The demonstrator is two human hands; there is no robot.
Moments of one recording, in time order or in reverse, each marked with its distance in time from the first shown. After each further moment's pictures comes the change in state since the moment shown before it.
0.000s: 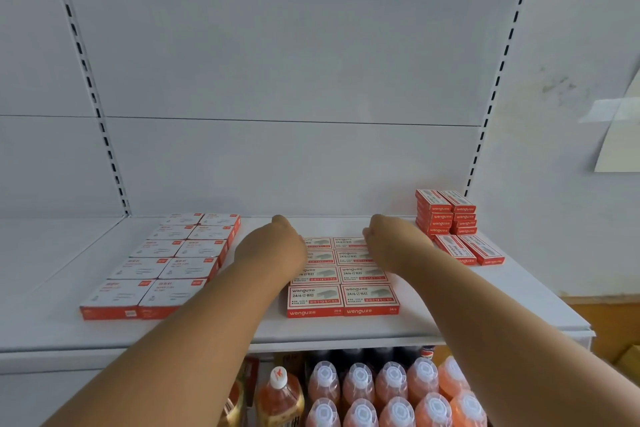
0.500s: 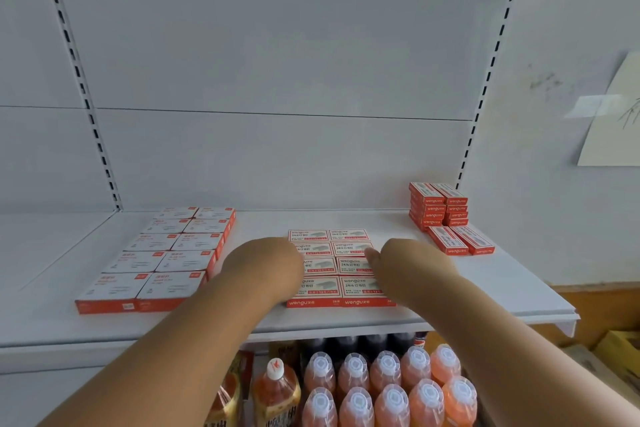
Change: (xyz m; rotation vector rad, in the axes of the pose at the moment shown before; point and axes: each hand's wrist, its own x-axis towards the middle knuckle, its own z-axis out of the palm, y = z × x) left_hand -0.035 -0.010 -0.007 0.209 -0.166 0.175; right_hand -0.067 -0.002 -0.003 -0.163 -0.055 0.085
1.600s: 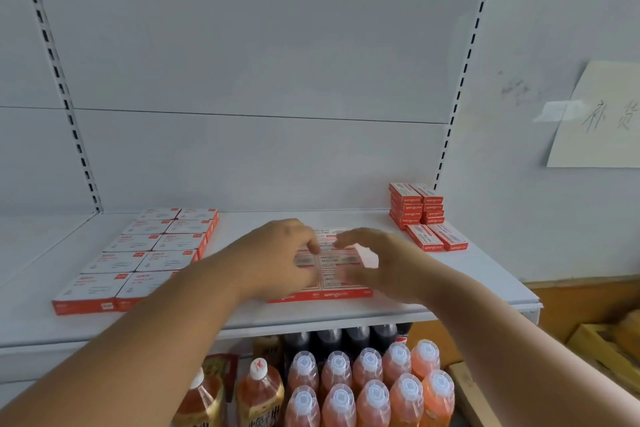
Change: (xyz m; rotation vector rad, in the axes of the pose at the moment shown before) left_hand -0.021 0.006 -0.021 -0.237 0.070 0.483; right_hand -0.012 0.032 -0.005 0.443 0.061 -0.474
